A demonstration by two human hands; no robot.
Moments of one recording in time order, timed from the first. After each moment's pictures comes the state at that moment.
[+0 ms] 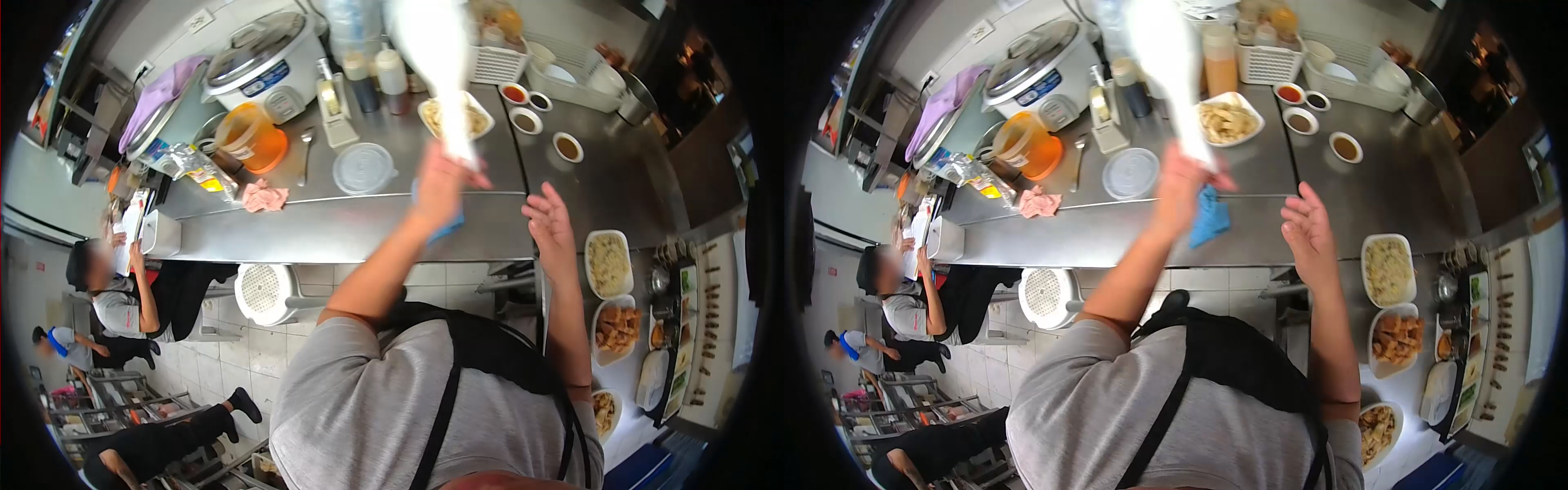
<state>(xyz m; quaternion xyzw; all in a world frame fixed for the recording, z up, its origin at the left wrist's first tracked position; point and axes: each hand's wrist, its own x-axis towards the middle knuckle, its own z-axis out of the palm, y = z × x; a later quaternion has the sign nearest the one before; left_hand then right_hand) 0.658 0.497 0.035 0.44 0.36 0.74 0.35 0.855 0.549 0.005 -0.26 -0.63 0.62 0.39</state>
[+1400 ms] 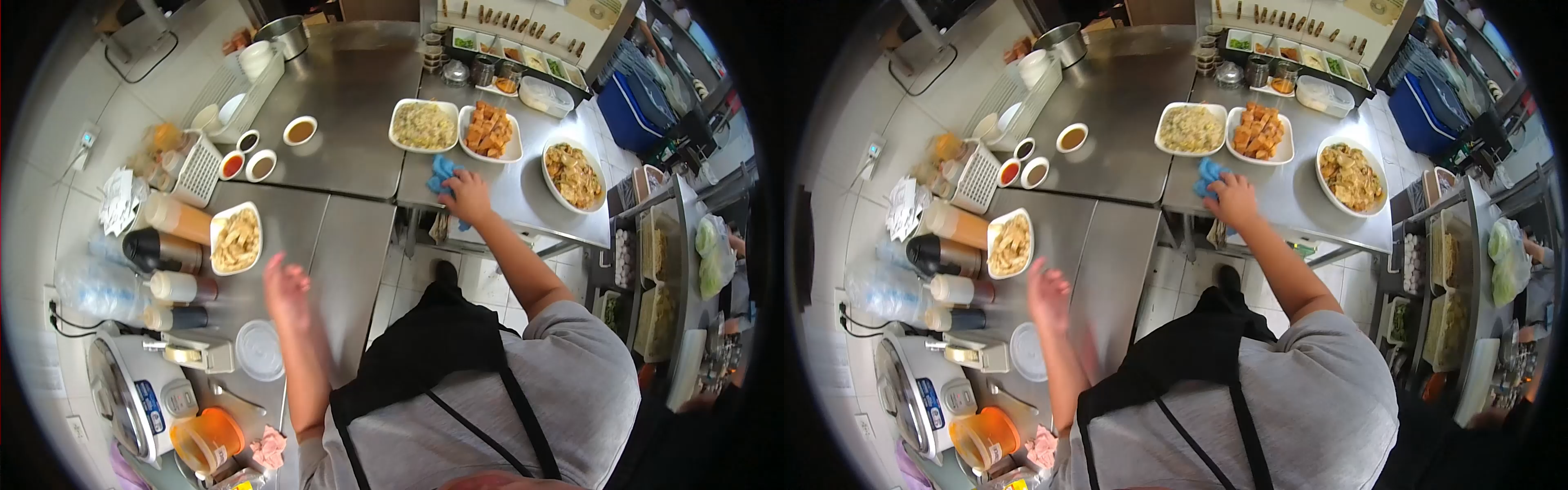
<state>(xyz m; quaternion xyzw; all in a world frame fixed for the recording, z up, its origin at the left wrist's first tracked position) 0.590 0.543 -0.039 0.34 0.36 0.50 0.70 0.947 0.468 -0.112 -0.79 -0.55 -0.10 0.24</state>
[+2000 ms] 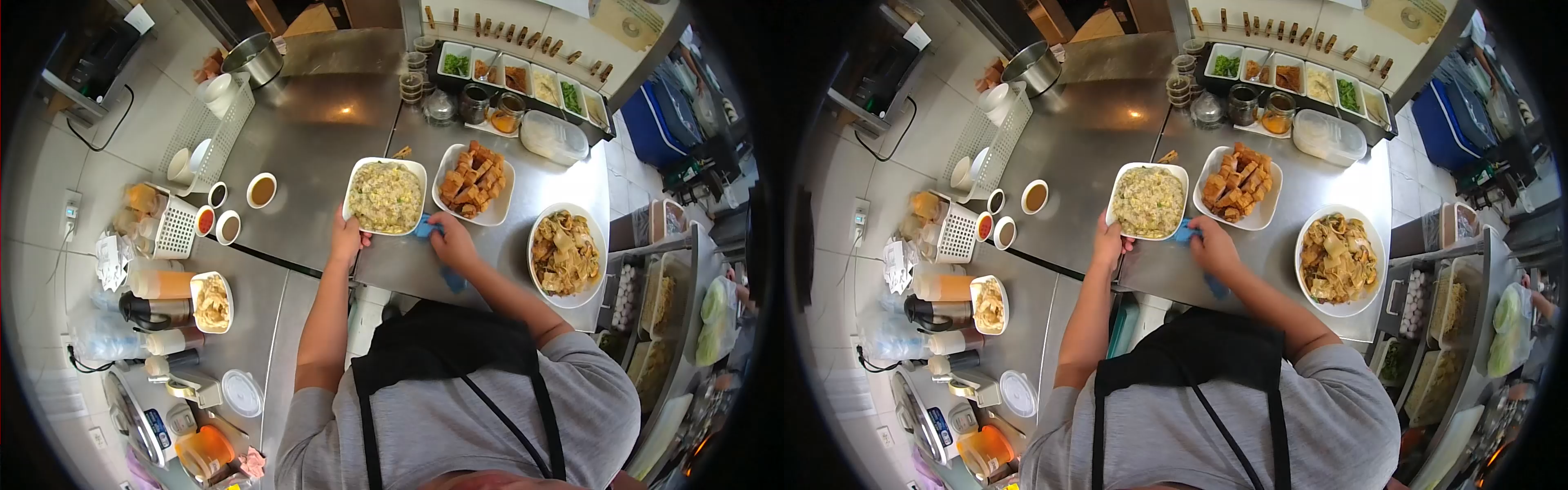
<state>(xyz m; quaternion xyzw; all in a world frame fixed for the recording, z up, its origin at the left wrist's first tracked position) 0.896 0.649 -0.095 0.52 0.48 0.25 0.66 1.054 0.504 -0.111 -0.73 -0.44 0.28 0.44</state>
